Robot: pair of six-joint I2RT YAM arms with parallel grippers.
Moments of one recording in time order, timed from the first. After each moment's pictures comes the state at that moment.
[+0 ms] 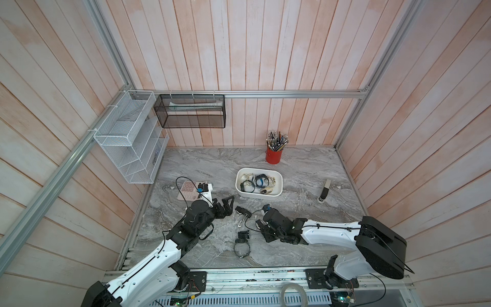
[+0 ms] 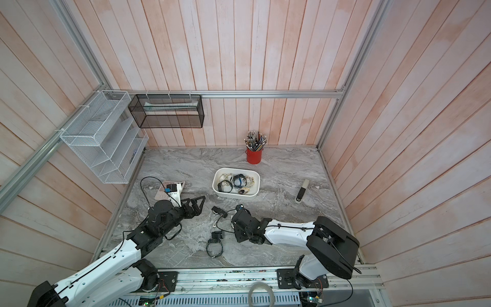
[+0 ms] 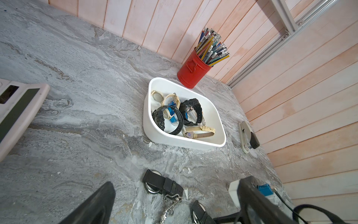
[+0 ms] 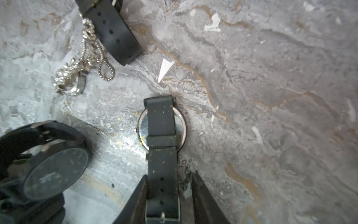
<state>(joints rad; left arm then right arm) -0.59 0.86 0.44 0.07 -0.05 -0.62 1.02 1.46 0.62 -0.20 0.10 0.60</state>
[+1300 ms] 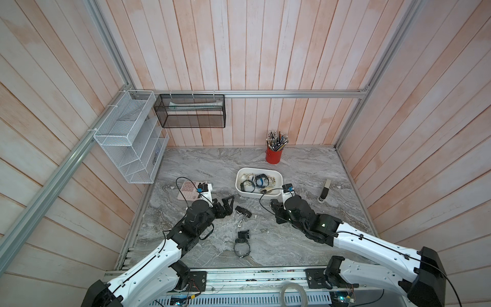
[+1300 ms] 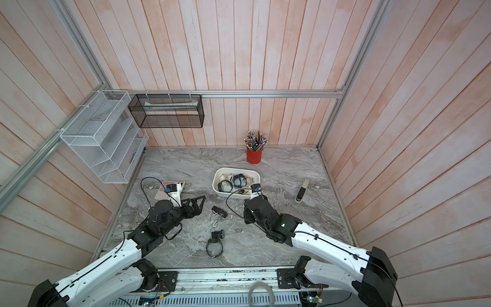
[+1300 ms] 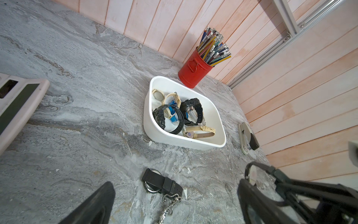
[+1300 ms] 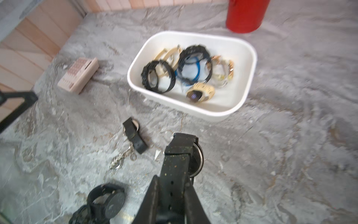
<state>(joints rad) -0.59 0.86 0.43 0.08 -0.06 -0.65 0.90 1.04 0.72 -0.33 0.33 0.54</state>
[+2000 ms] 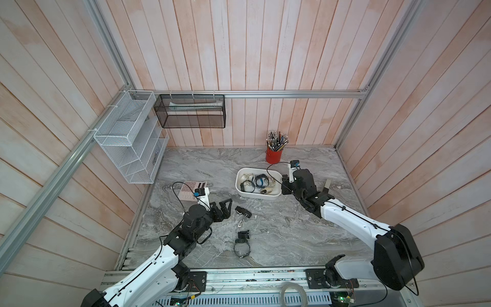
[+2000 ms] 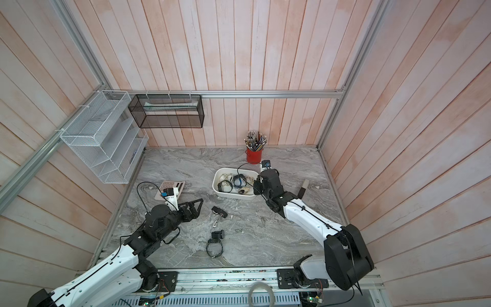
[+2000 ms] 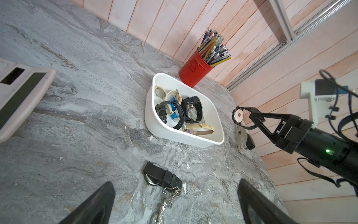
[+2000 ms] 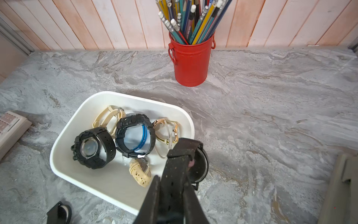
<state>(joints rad) -0.59 0.78 0.37 0.06 -0.06 -0.69 0.53 1.37 0.85 -0.04 0.19 0.28</state>
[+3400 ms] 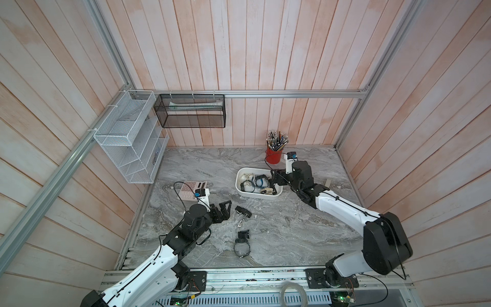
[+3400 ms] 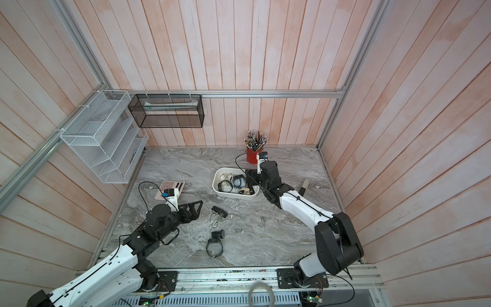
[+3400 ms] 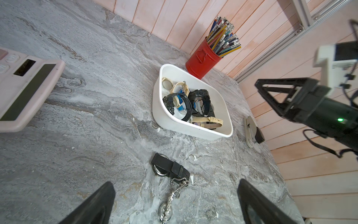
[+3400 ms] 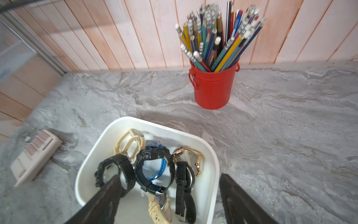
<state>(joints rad) -0.59 0.77 0.40 -0.03 -0.06 -0.67 0.49 1.42 0.91 0.08 0.06 0.31</state>
